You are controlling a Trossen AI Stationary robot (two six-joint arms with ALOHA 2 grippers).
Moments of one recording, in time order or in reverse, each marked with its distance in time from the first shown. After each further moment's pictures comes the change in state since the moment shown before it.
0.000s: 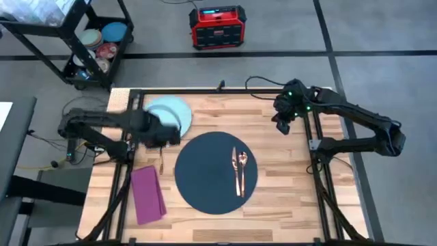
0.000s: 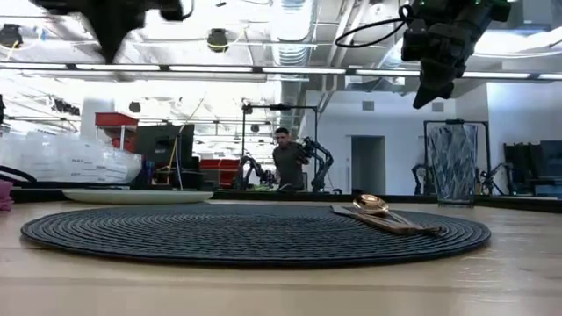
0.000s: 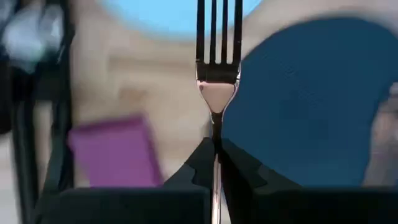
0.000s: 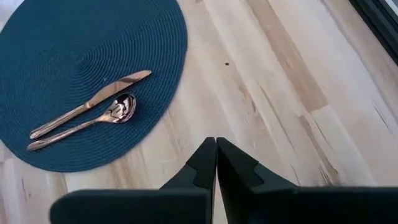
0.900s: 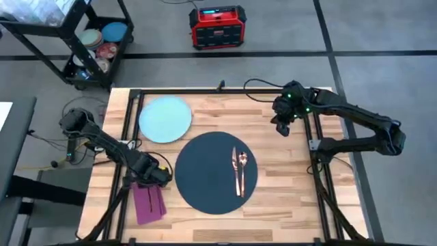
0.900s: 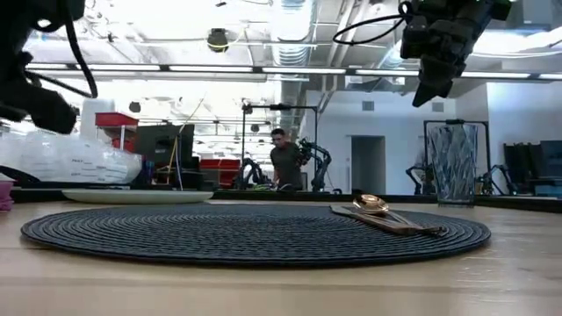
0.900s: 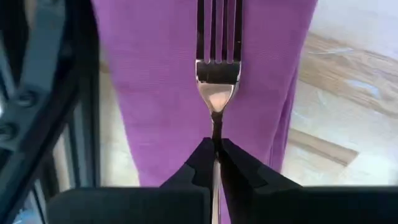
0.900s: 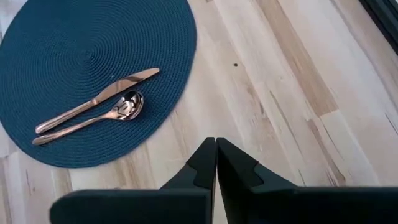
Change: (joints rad) left arm -0.361 0.002 -0.591 0.580 0.347 -0.471; right arm 0.024 0.000 0.000 0.003 0.000 -0.001
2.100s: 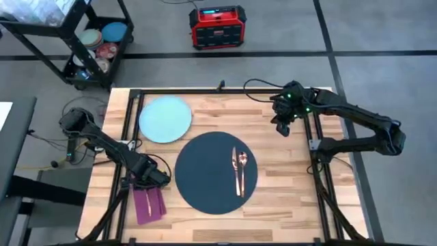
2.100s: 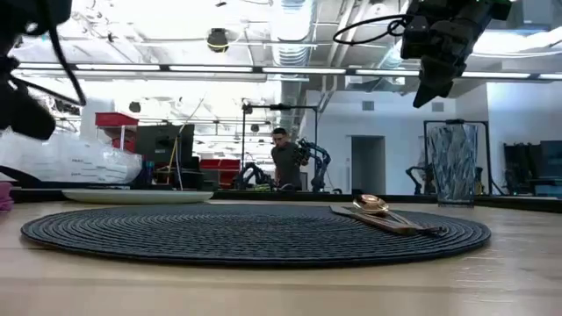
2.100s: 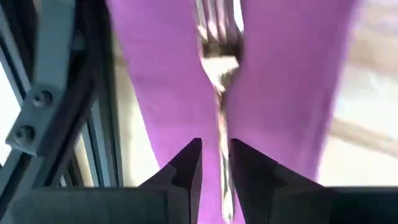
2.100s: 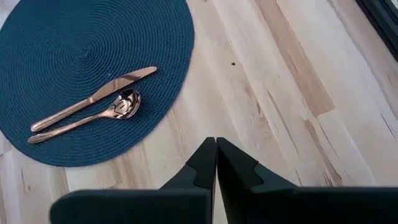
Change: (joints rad) left arm -0.012 -0.026 0.001 0.016 0.065 0.058; right arm 0.000 0.000 0.000 -0.002 0.011 -0.010
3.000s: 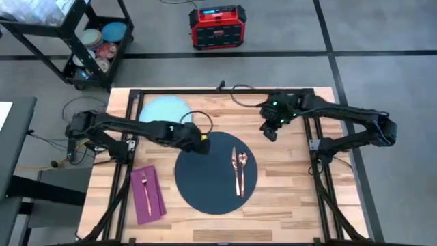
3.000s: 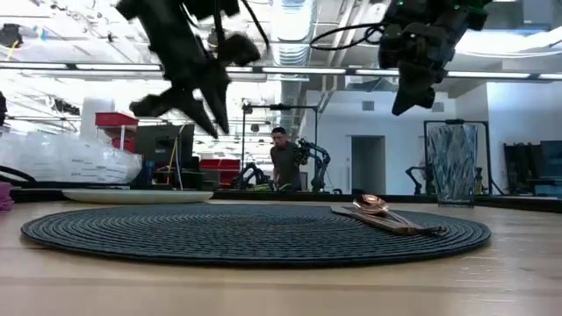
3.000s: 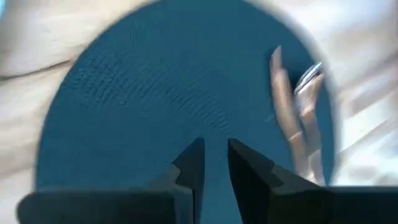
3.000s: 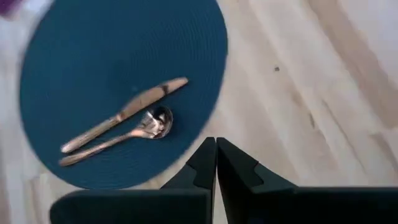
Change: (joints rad) left arm 0.553 0.204 0.310 0.343 -0.436 1.140; right arm 0.197 0.164 -0.006 0.146 0.046 0.237
